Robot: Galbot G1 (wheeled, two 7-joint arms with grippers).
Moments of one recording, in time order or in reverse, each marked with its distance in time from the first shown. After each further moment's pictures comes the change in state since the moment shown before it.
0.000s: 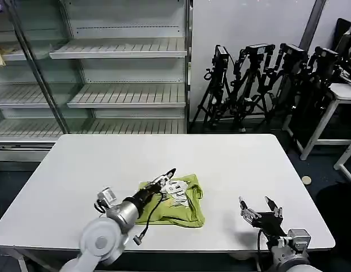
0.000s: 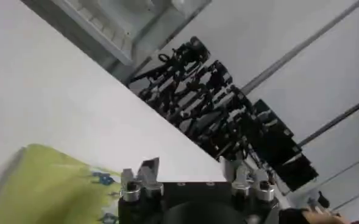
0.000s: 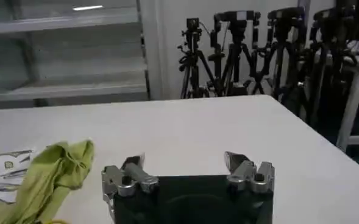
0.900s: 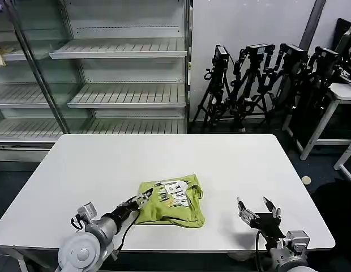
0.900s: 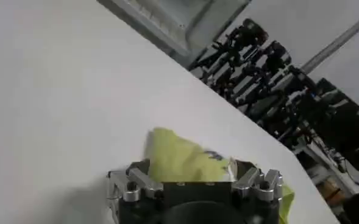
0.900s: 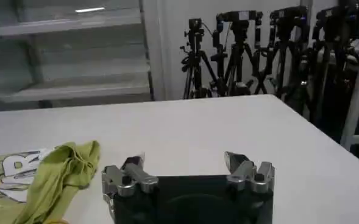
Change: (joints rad) left arm 0.153 0.062 -0.107 0.050 0.081 0.072 0.010; right arm -0.023 0.013 0.003 0.019 -0.010 0.002 -0.004
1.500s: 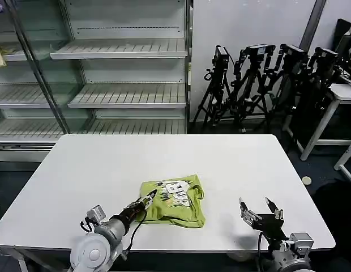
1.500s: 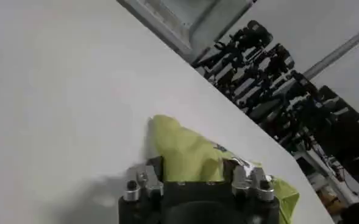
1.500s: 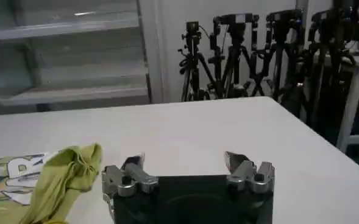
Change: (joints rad) left arm -0.019 -0.062 0.042 0.052 0.020 -0.024 0.006; right arm -0.027 0.012 0.019 0.022 -0.002 0.001 0.001
